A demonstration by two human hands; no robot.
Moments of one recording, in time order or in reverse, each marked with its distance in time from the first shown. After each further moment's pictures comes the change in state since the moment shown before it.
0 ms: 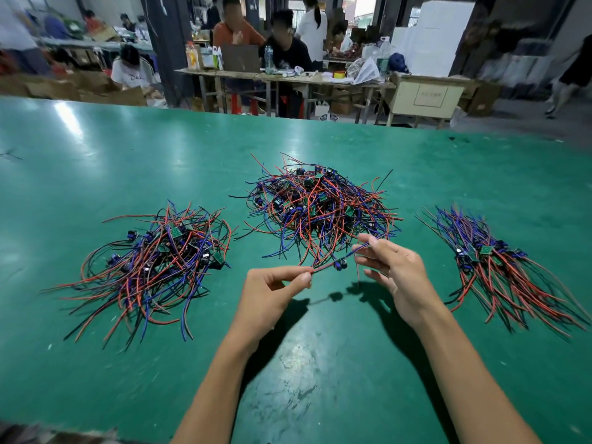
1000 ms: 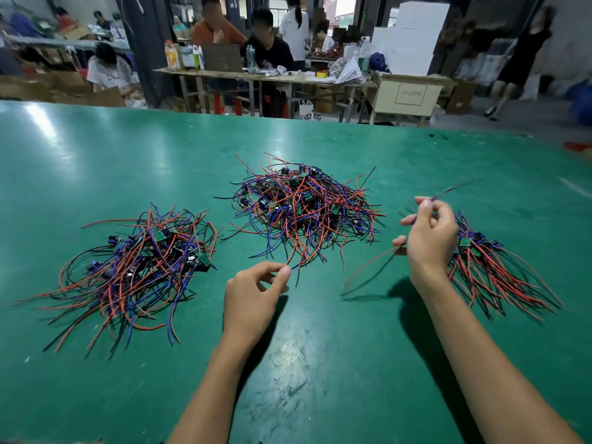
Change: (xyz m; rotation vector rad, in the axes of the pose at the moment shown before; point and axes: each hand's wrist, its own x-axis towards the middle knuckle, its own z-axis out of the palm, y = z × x) left_hand 0.010 -0.021 0.003 0.357 0.220 0.125; right_hand 0.034 -0.029 -0.032 -0.256 0.662 -0.410
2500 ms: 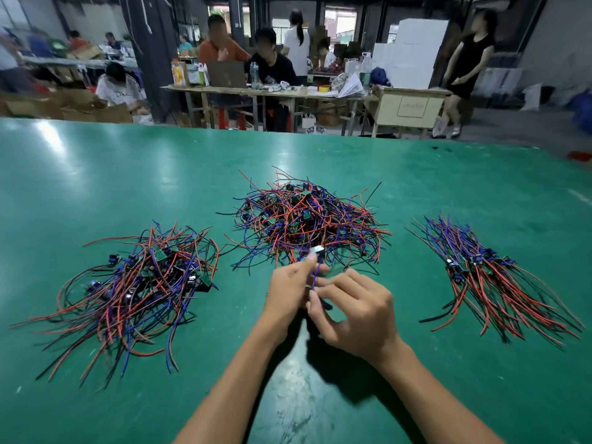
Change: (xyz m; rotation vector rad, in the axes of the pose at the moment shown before) left_hand 0.035 0.042 0.041 -0.546 -0.290 -0.305; right_hand -0.098 0.020 0.027 -0.316 -0.368 -1.216
